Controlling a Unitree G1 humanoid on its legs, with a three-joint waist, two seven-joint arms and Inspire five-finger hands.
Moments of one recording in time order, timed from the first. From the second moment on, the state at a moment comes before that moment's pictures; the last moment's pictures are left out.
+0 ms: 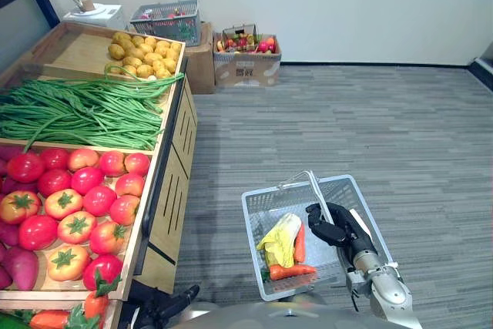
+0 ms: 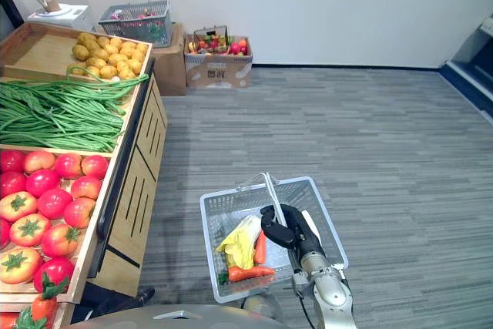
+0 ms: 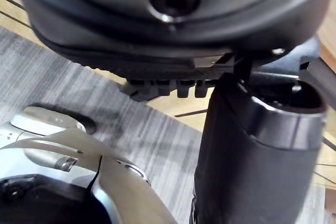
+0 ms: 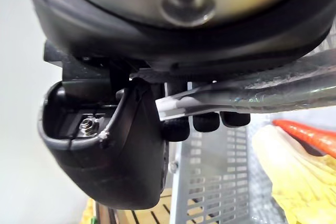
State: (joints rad) left arm 0.32 0.04 0.28 0.92 -0.15 -0.15 0.02; right arm 0.38 -0.14 -0.10 0.06 -0.07 -0.03 0.23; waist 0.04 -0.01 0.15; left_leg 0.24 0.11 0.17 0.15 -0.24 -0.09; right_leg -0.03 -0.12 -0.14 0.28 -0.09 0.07
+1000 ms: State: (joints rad) left arm 0.30 0.06 0.24 0.91 -0.19 -0.15 0.02; right arm 0.42 -0.15 -0.15 0.00 -0.03 -0.03 0.21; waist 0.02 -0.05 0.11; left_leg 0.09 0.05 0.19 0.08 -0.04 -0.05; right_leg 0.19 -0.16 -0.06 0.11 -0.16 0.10
